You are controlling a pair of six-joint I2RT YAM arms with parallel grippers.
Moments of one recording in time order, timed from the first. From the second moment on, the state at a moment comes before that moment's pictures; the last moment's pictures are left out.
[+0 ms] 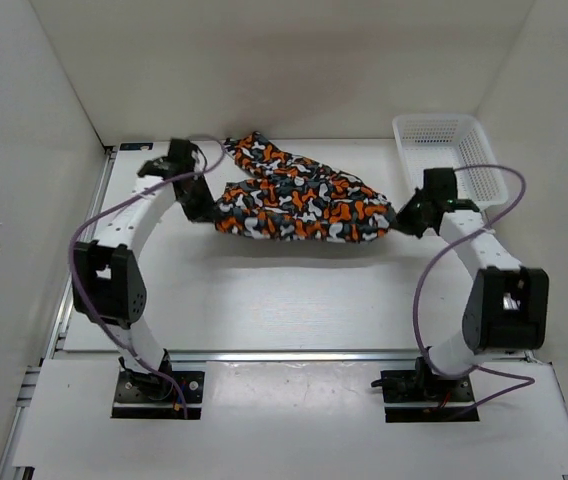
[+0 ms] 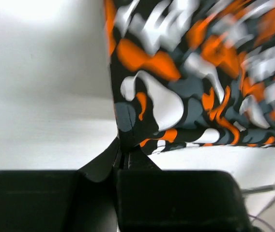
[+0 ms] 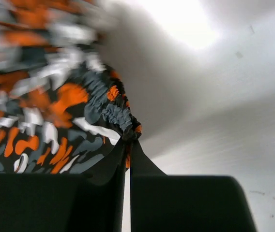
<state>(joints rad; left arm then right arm) -0.21 1.74 1.42 -0.85 0.13 -0.58 0.04 1.56 1.03 -0.46 -0.10 0.71</state>
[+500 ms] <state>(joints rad) -0.15 1.28 2.27 -1.16 0.10 -0.55 0.07 1.02 1.66 -0.79 -0.22 0.57</state>
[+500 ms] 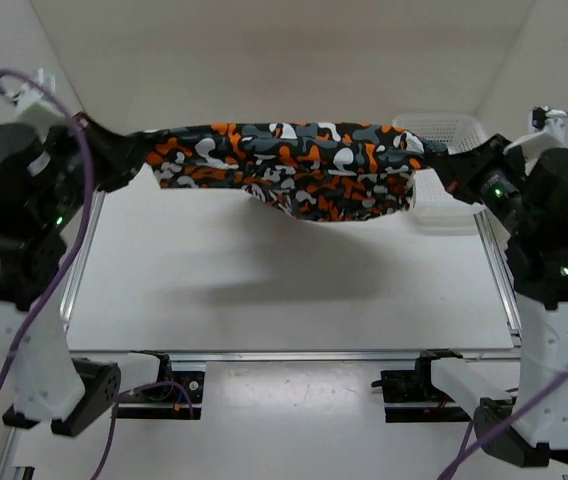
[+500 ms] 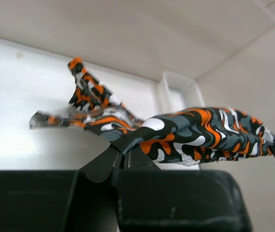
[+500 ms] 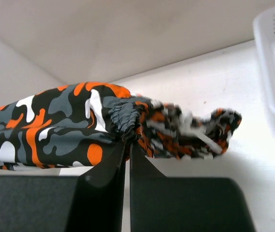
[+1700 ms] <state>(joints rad) -0.11 1.83 2.08 -1.02 0.11 -0.50 0.09 1.48 1.40 -0.66 -0.18 0.54</state>
